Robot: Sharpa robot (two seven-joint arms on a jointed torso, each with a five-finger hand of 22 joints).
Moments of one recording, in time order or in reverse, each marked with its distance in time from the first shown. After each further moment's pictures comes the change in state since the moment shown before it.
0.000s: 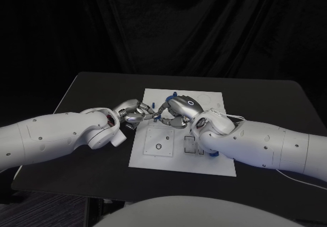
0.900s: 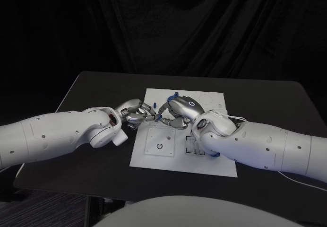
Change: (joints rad) left arm 0.000 0.003 0.001 -0.004 0.000 0.011 0.000; left_hand 0.095 -0.017 0.068 -0.051 0.240 0.042 0.013 0.006 -0.026 -0.002 0.002 0.000 -0.001 -0.001 0.001 0.000 0.000 0.000 0.004 0.004 -0.004 0.001; right arm 0.000 -0.002 -0.002 0.011 0.001 -0.004 0.009; right_hand 0.000 -0.001 0.007 0.001 -0.057 -0.082 0.028 -0.053 -0.005 0.000 0.022 0.000 0.000 0.000 0.015 0.000 0.000 0.000 -0.003 0.005 -0.012 0.000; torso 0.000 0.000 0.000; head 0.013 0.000
